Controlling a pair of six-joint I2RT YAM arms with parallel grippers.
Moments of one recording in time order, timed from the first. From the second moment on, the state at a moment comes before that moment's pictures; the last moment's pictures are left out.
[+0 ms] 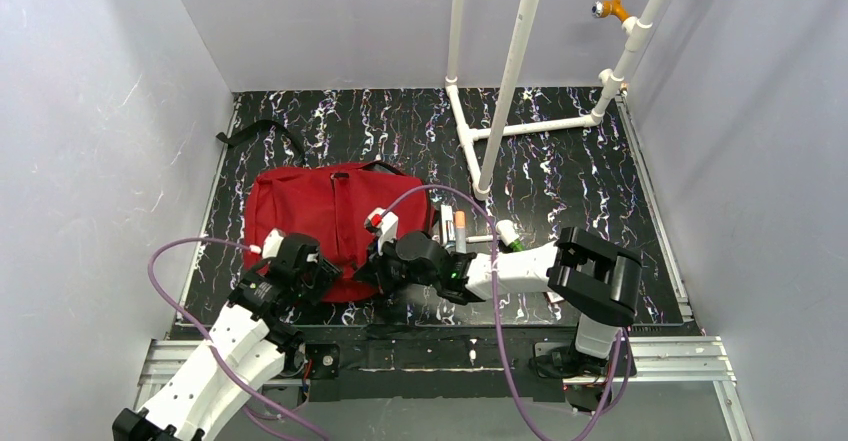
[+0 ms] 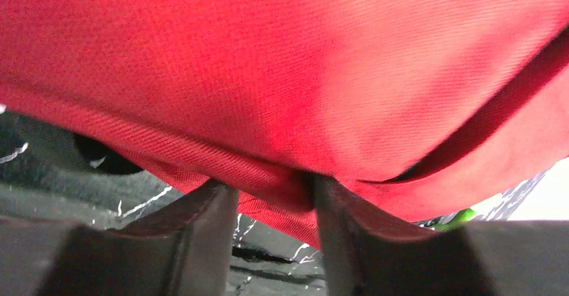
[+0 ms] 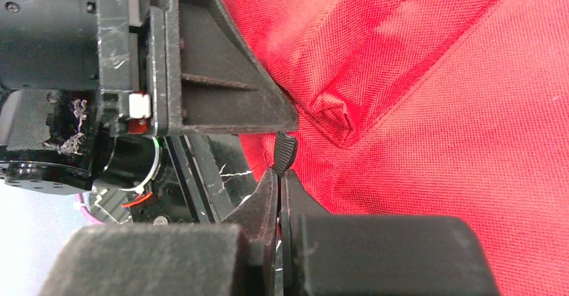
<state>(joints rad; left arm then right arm) -0.46 0.58 0.47 -0.88 -0.19 -1.25 1.26 1.75 0.88 0.54 -0.02 0.45</state>
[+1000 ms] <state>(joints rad) -0.45 0.59 0.58 -0.87 -0.39 -0.88 1.07 1.25 0.55 0.38 0.07 0.49</state>
